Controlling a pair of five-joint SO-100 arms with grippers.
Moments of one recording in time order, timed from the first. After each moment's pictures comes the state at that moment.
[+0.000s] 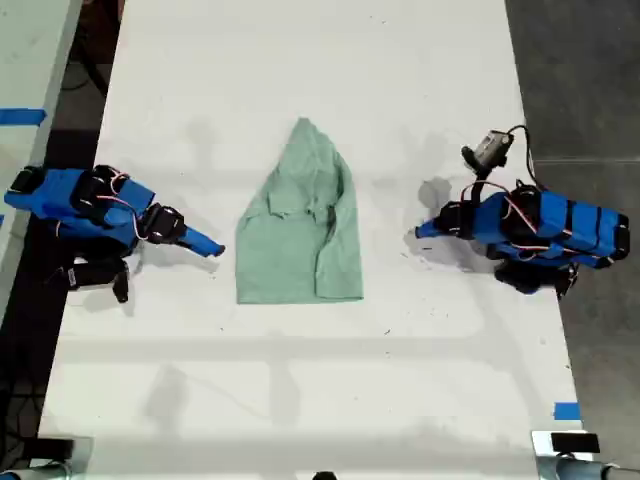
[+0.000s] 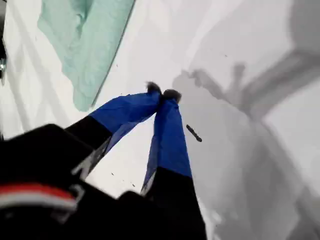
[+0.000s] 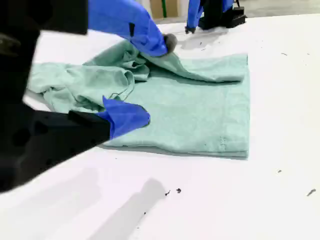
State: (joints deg) arm 0 6.1 206.3 184.5 59.9 4.7; arm 1 16.1 200.2 175.1 70.9 -12.7
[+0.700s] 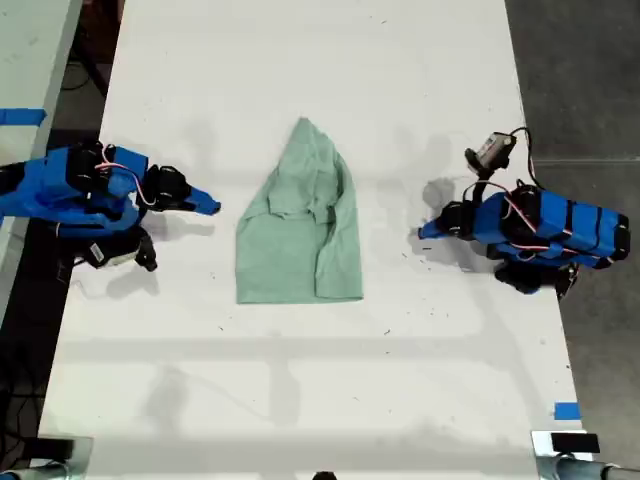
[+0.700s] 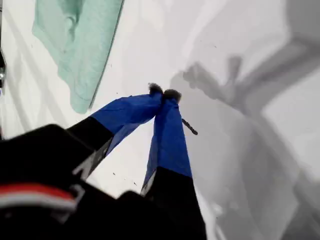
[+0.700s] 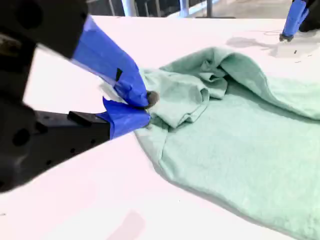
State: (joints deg) arm 0 -12.5 180.7 157.8 62.8 4.5; arm 1 16.4 200.2 175.1 72.9 -9.8
